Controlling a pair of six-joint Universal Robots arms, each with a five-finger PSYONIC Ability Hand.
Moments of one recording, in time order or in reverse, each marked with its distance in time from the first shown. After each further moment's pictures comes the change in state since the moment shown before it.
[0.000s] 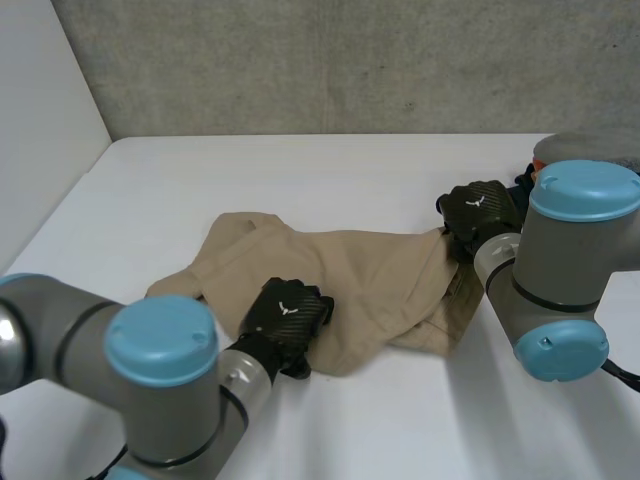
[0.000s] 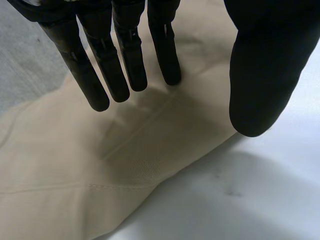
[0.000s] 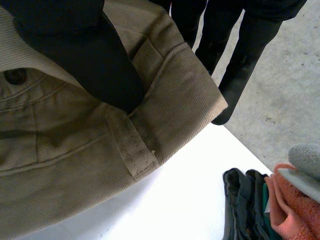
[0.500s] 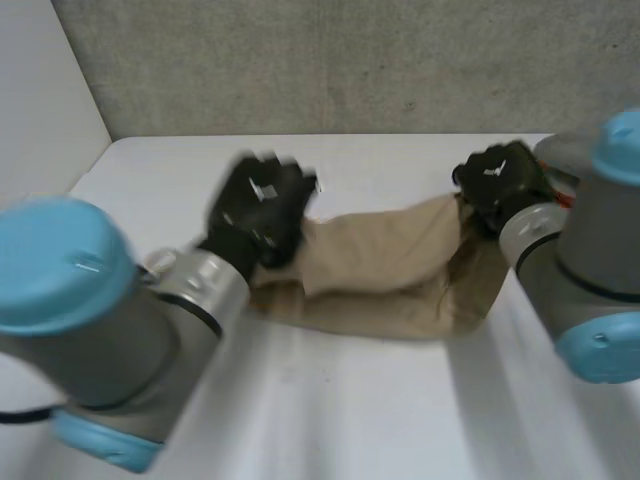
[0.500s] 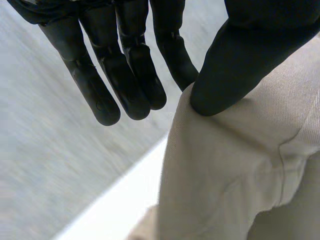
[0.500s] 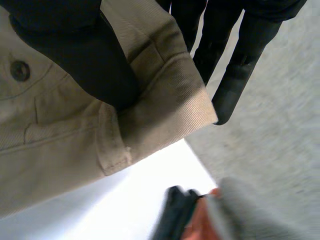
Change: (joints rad) left arm 0.049 0.283 0.116 -0.019 -0.014 0.050; right arm -0.002 -0.217 0.029 0.107 -0.002 -0.203; left_hand 0.527 0.575 0.574 0.576 0.528; right_hand 0.000 0.000 0.000 0.000 0.000
